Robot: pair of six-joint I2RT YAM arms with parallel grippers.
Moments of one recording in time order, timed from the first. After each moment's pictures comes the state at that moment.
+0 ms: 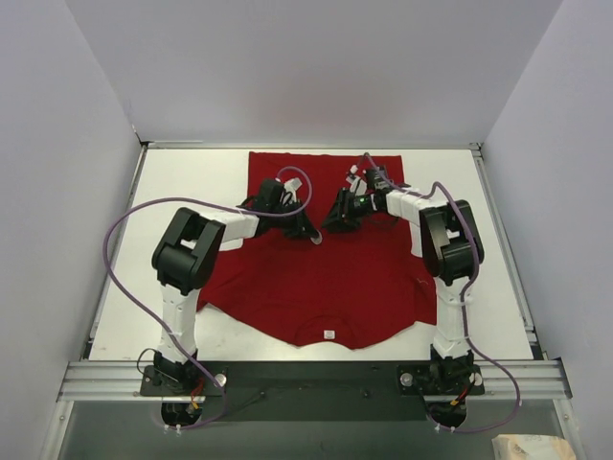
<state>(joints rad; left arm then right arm) -0.48 2.12 1.30 0.08 0.53 -0.69 0.30 2.17 1.43 -0.27 -0.76 0.54</state>
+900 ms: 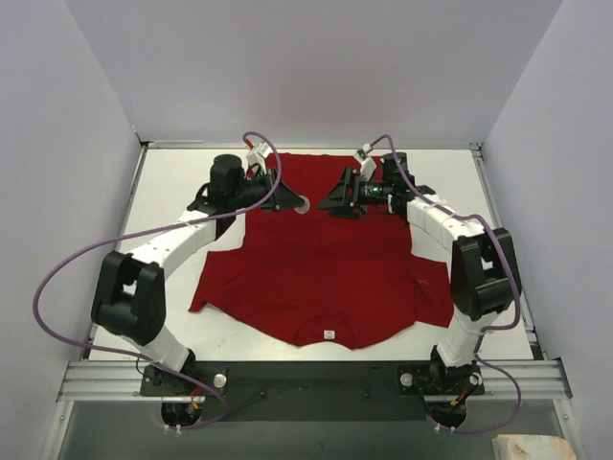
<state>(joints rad) -0.38 1.64 1.14 0.15 0.67 -0.64 0.30 1.80 1.24 -0.10 -0.86 0.64</state>
